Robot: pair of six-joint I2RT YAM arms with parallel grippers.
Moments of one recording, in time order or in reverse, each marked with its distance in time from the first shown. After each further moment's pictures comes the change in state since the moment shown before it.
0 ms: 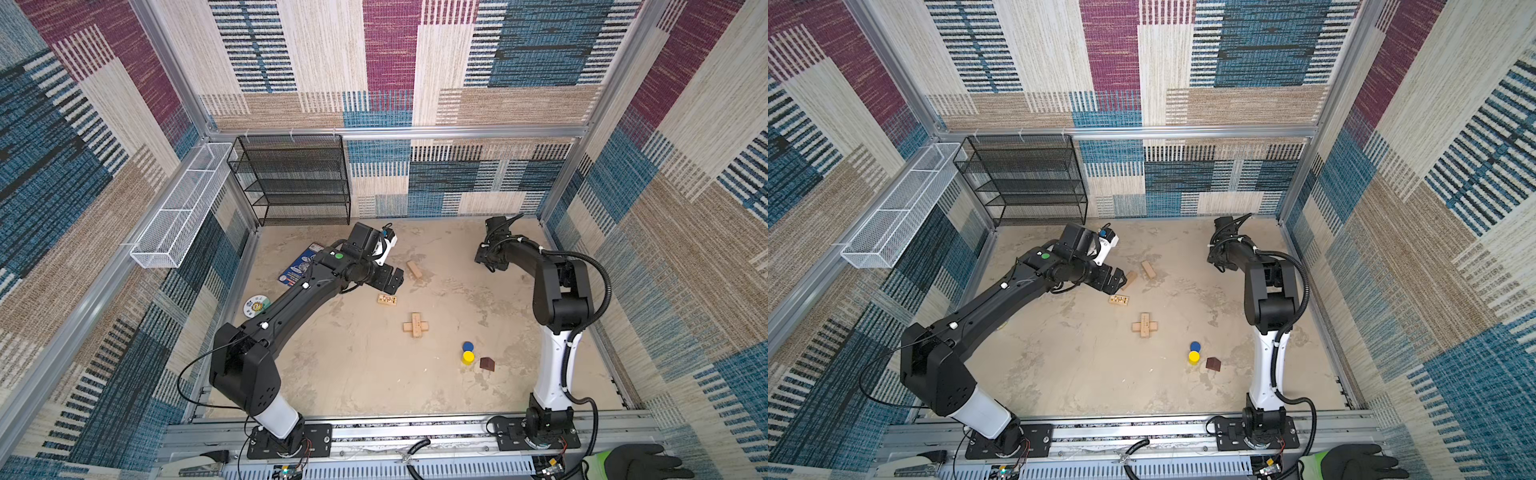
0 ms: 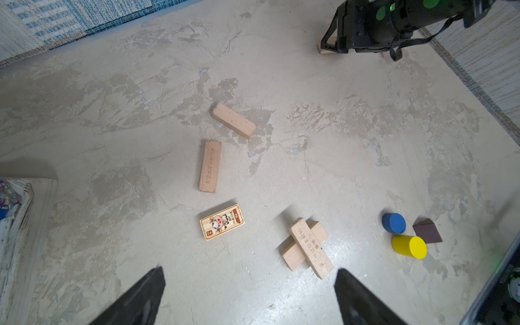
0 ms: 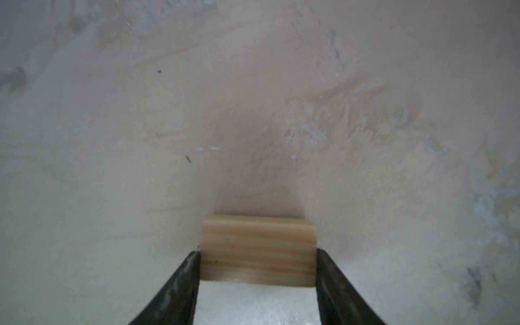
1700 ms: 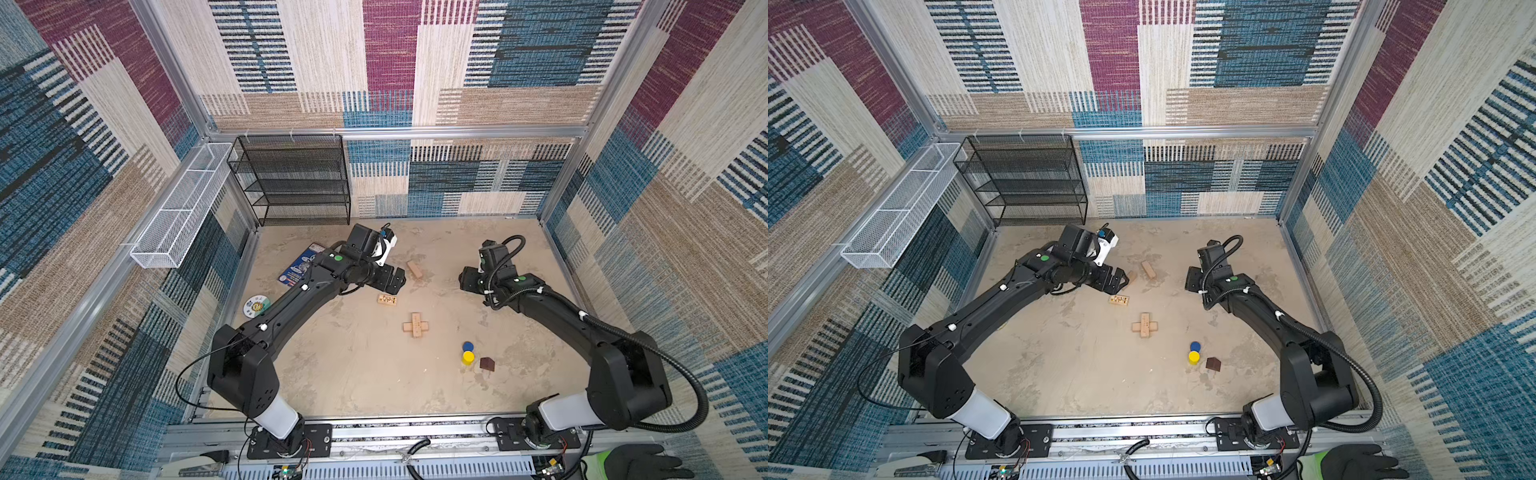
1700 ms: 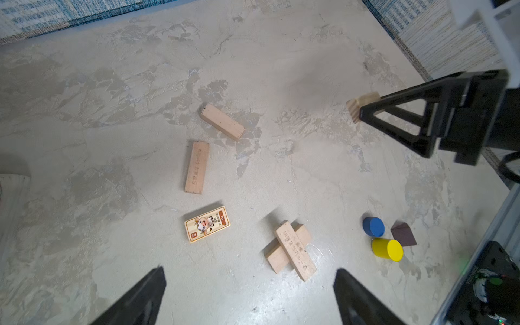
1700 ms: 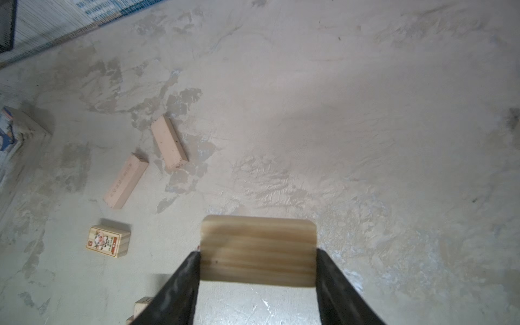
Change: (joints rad) left arm -0.001 -0.013 -0.033 0.034 0.048 -0.056; right arm 0.272 -0.733 -0.607 0.110 -0.111 0.079
